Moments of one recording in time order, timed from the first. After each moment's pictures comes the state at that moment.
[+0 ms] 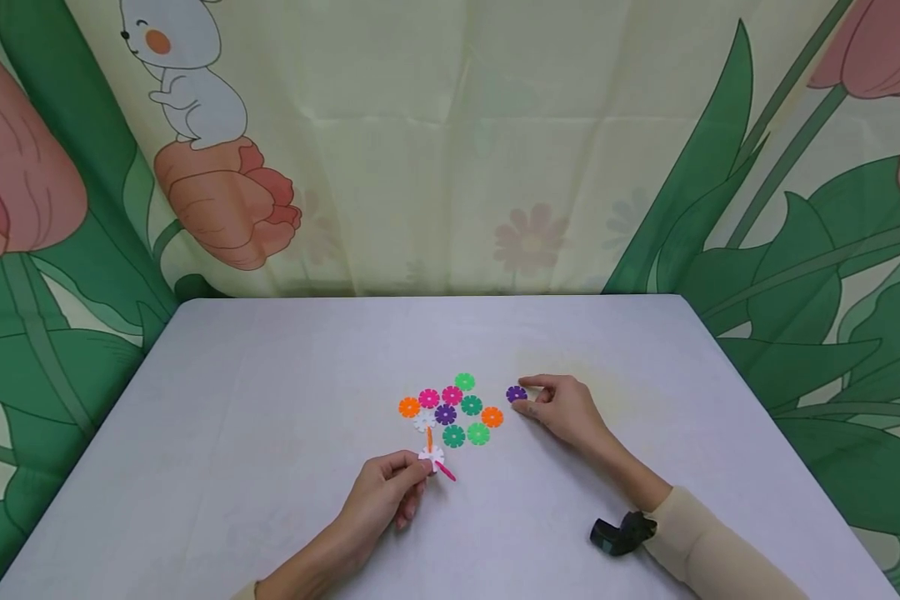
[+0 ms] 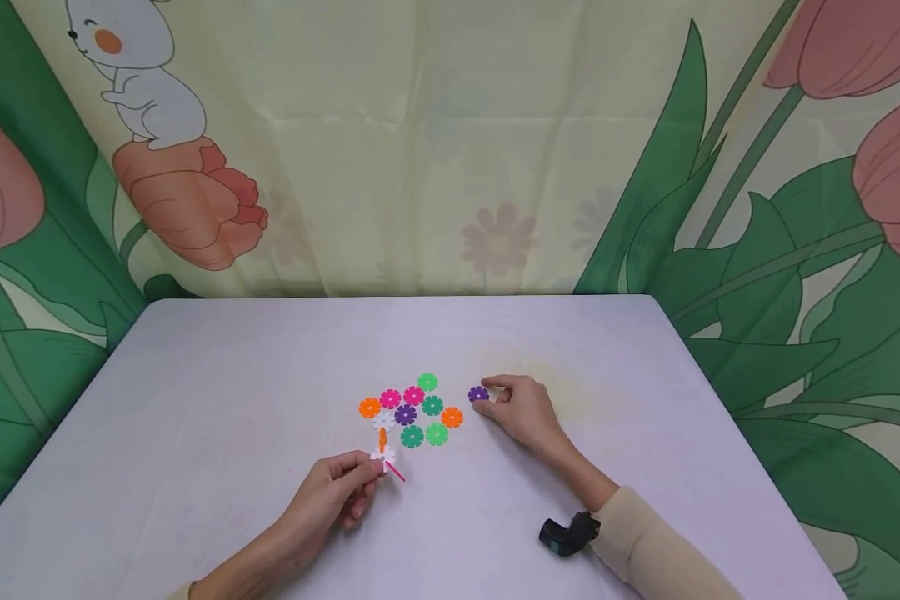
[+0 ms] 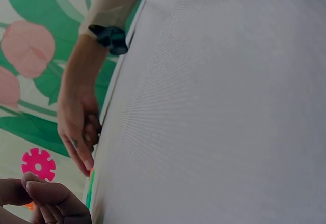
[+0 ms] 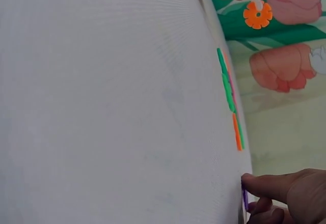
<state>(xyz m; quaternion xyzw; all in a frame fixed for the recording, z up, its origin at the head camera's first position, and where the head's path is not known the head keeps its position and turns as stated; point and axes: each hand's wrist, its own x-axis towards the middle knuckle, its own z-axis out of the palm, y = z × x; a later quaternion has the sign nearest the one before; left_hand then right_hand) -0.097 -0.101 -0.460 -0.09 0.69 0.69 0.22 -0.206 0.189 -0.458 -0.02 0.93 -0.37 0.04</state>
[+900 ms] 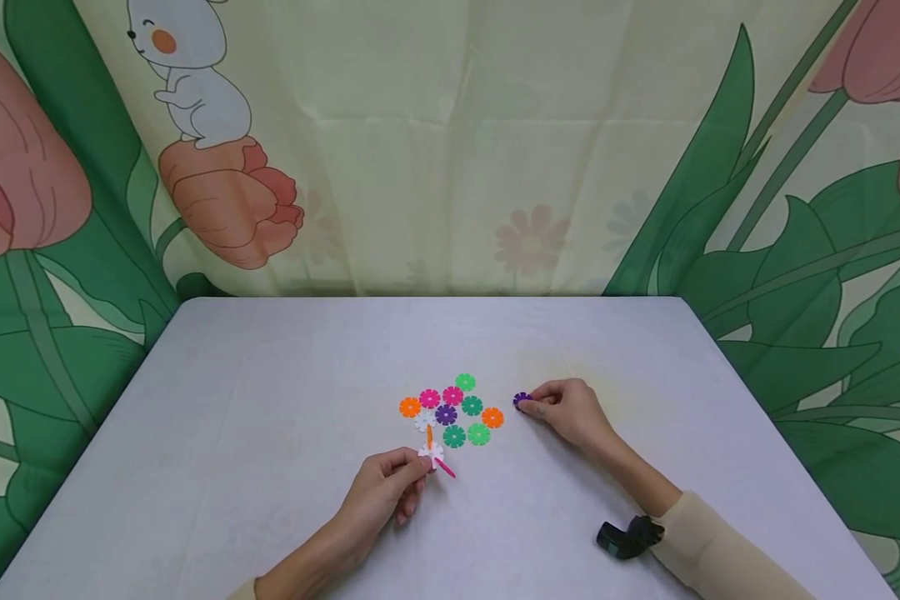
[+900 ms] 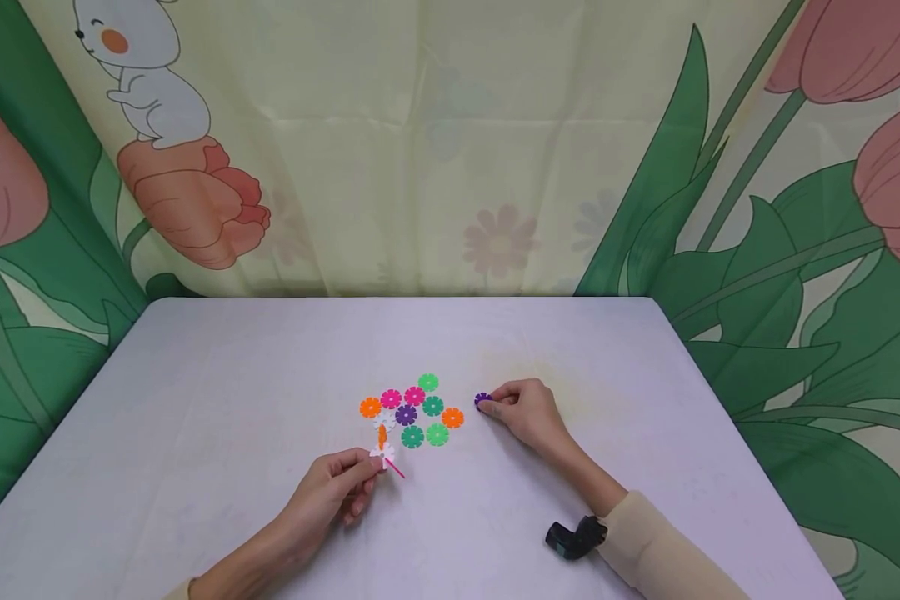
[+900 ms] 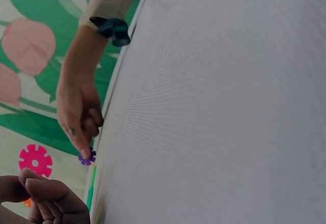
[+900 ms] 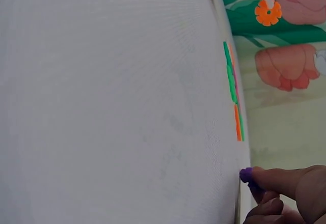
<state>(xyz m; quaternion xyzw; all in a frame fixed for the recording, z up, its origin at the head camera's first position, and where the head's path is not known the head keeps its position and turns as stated) -0.098 -0.102 -0.458 -0.08 0.68 0.69 0.22 -0.201 0.193 -0.450 0.03 0.91 -0.41 0.08</state>
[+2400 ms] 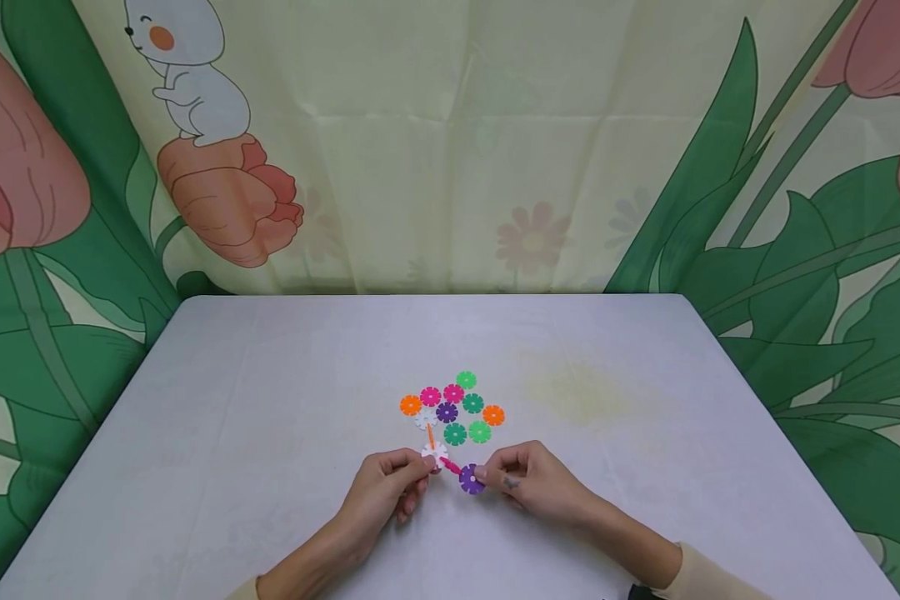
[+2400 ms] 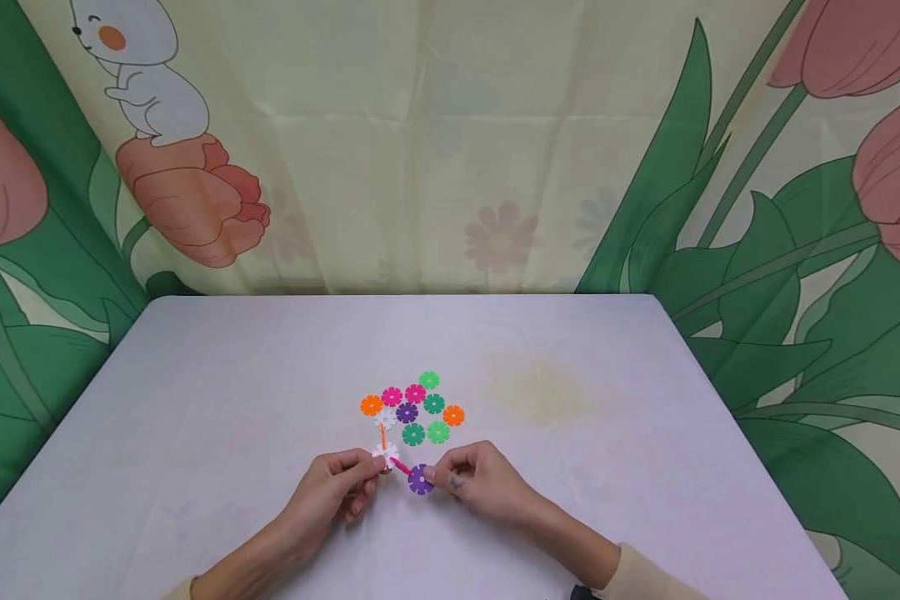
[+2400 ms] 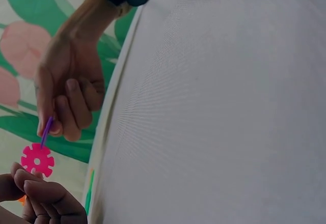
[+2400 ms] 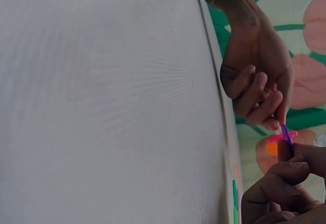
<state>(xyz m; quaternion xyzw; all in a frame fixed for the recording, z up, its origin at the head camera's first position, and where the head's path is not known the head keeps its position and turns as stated) -0.097 -0.101 -0.454 -0.08 0.69 0.69 0.21 -0.122 0.147 -0.442 -0.10 0.78 -0.55 0.27</state>
